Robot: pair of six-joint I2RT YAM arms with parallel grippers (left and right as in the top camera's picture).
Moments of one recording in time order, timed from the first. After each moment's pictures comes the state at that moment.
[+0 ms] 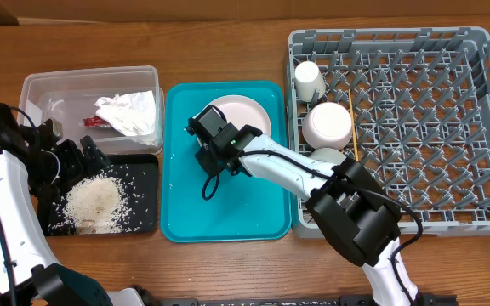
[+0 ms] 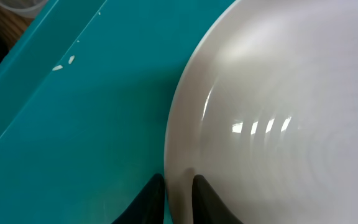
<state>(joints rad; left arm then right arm) 0.54 1.52 1.38 -1.33 0.30 0.01 0.82 2.19 1.58 -0.49 -0.02 0.14</state>
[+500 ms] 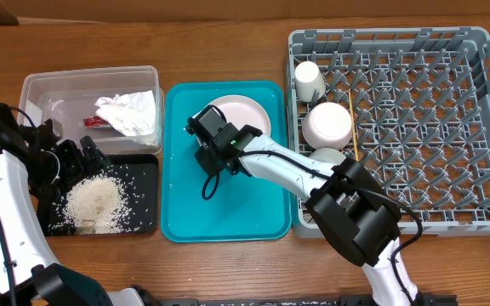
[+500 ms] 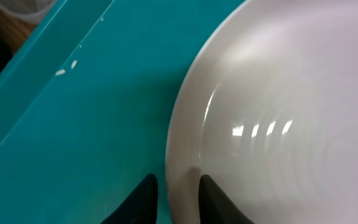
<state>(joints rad) 0.54 1.52 1.38 -1.33 0.30 0.01 0.82 2.19 1.58 -0.48 -0.02 0.14</state>
